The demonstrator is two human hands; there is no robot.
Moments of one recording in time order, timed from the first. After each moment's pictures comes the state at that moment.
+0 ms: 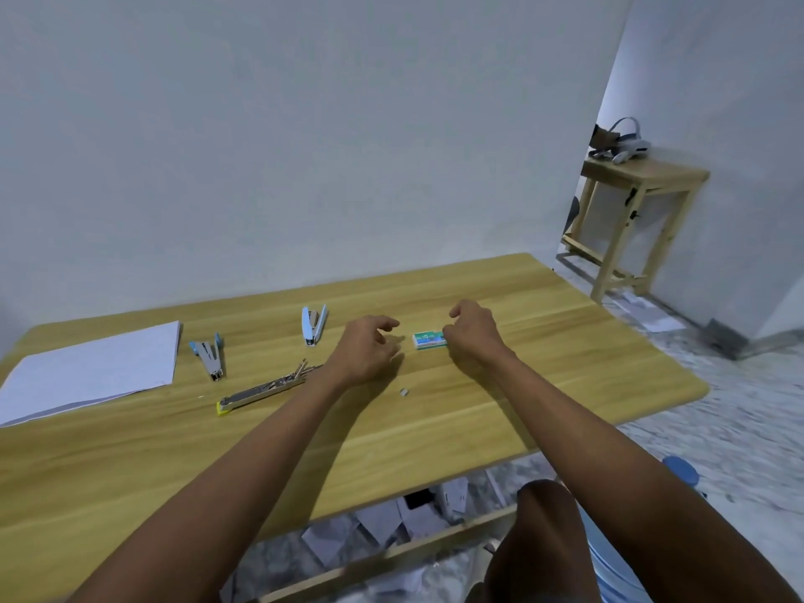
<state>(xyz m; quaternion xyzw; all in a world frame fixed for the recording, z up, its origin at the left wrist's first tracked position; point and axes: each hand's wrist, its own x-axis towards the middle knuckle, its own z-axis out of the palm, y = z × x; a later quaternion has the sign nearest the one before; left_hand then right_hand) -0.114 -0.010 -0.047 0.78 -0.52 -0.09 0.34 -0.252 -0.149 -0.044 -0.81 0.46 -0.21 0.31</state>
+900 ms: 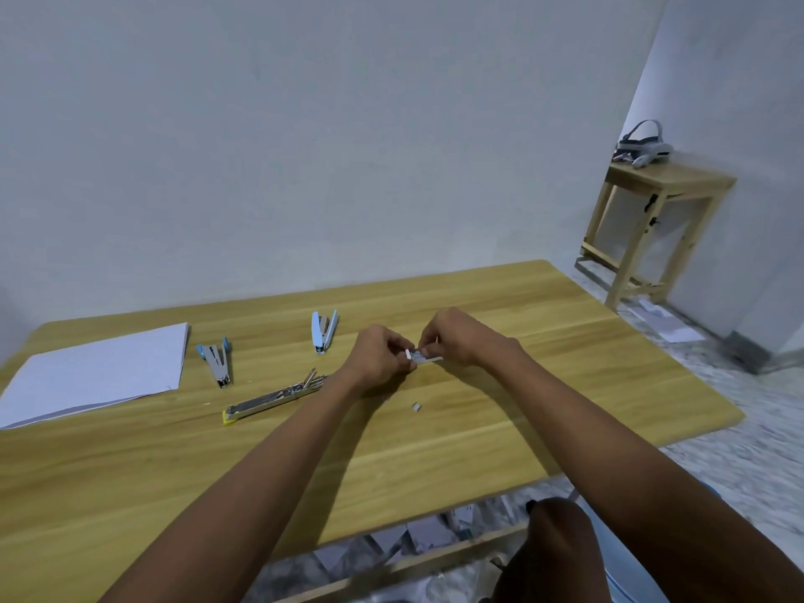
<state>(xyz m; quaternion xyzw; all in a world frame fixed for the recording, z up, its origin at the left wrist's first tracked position) -0.098 -0.027 -0.060 0.77 -0.48 -0.17 0.37 -0.217 -0.156 -0.029 -0.96 0.22 -0.02 0.16</state>
